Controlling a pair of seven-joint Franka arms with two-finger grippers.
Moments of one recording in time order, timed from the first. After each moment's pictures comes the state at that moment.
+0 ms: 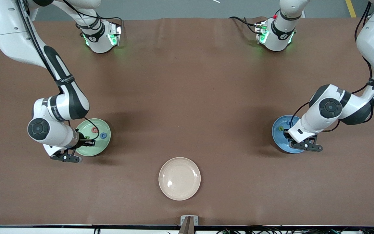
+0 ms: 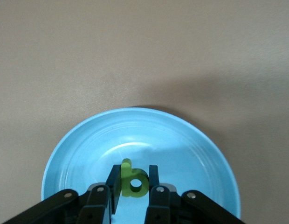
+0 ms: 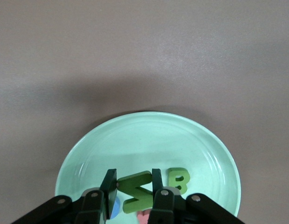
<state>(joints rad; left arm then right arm) 0.80 0.75 -0.92 -1.95 0.95 2.31 -0.44 -0.16 0.60 0.25 -1.77 -0.20 2.27 0.33</state>
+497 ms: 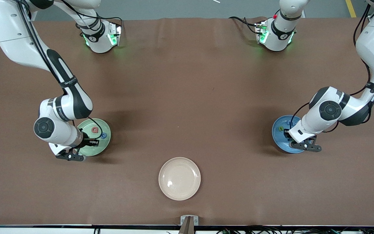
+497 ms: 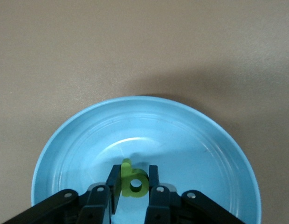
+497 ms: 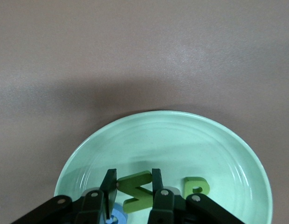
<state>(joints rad) 0.80 0.77 -0.89 -1.96 0.95 2.32 -0.43 -0.16 0.63 0.26 -1.80 -0.20 2.36 0.32</state>
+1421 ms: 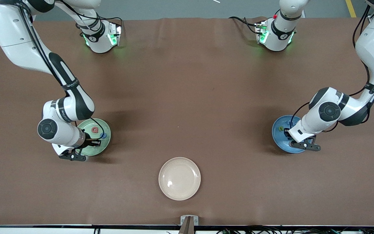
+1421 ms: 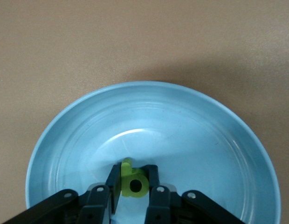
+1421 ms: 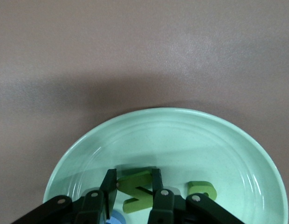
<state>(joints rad) 0.80 0.78 -0.87 -1.97 0.95 2.32 -0.42 -0.17 0.65 0.26 -1.80 -0.20 2.36 0.32</state>
